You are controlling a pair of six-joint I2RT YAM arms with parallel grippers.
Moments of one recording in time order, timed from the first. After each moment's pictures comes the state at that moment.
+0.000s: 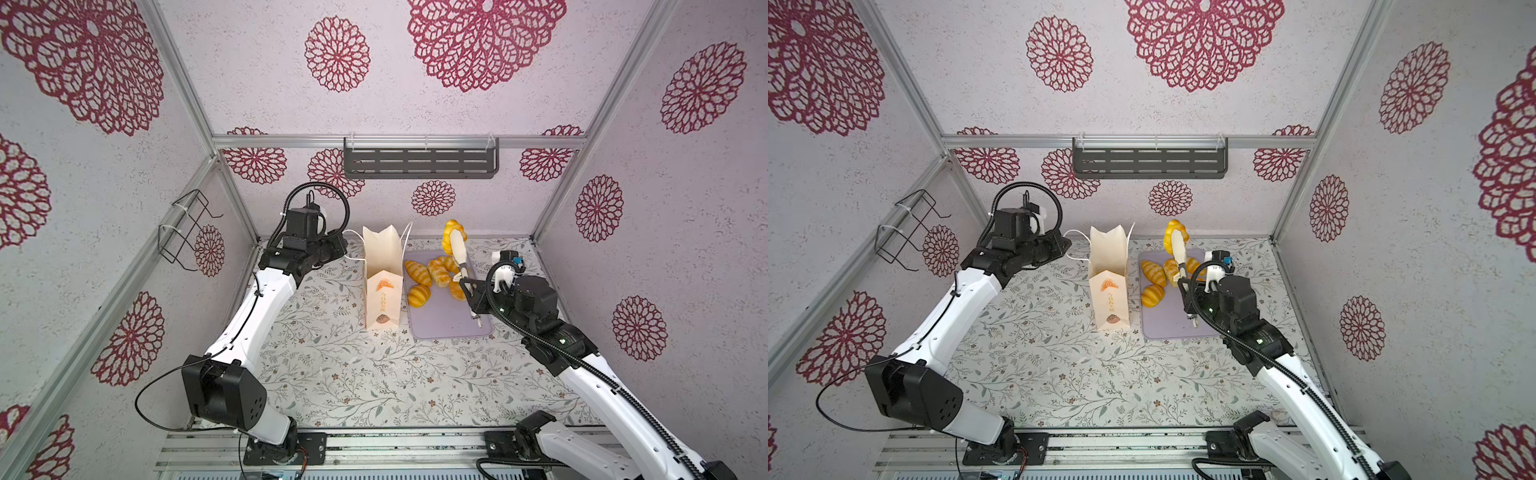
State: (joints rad) left arm -0.23 1.55 1.55 -0.56 0.23 -0.55; right arm 0.49 0.94 0.96 -0.33 -0.08 0.53
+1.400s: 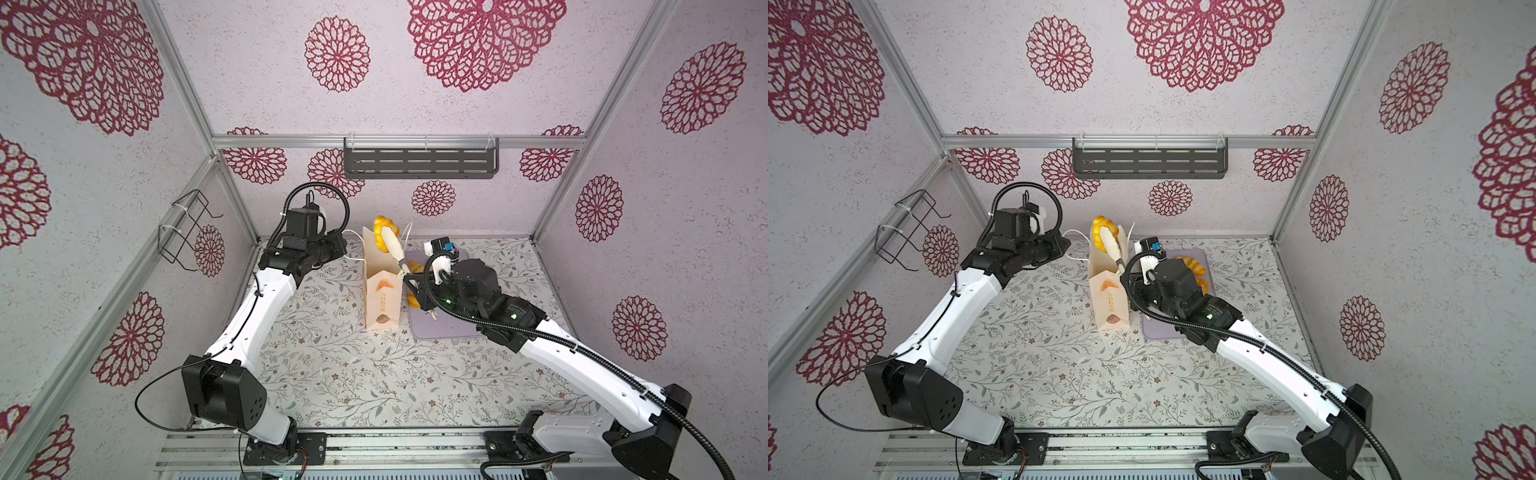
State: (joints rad) left arm -0.23 1.55 1.55 -0.56 0.22 -0.55; right arm 0.84 1.26 1.27 -0.36 0.05 0.41
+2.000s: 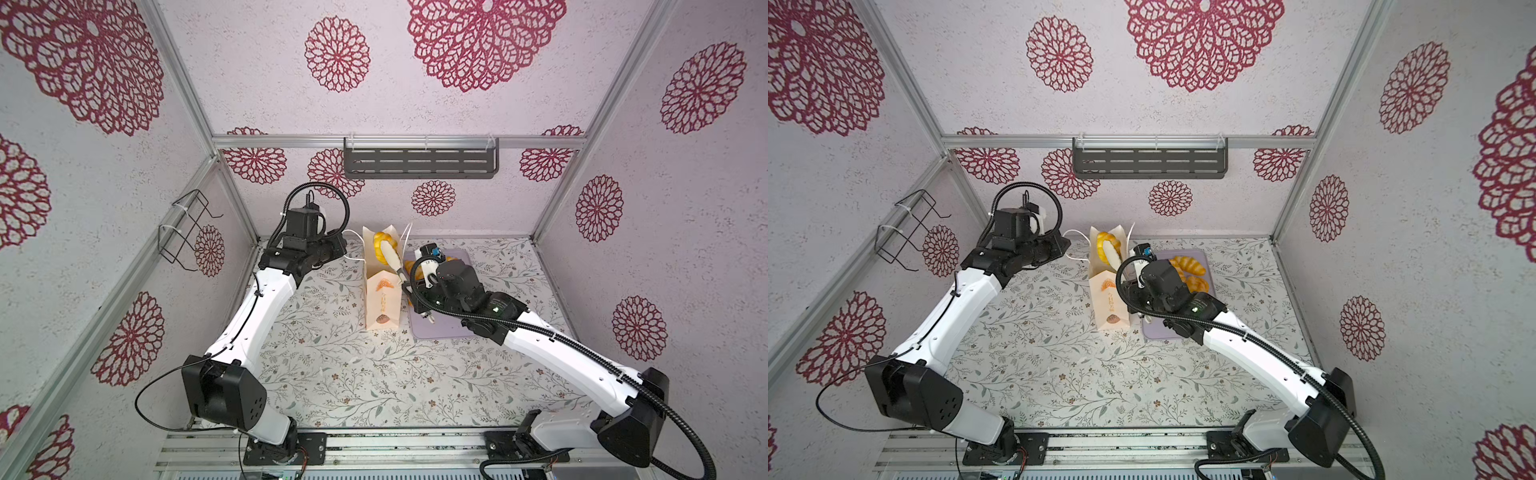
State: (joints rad) left arm -0.23 1.55 1.55 -0.56 0.22 -0.55; right arm 0.84 1.34 1.28 -0.43 0.09 0.41
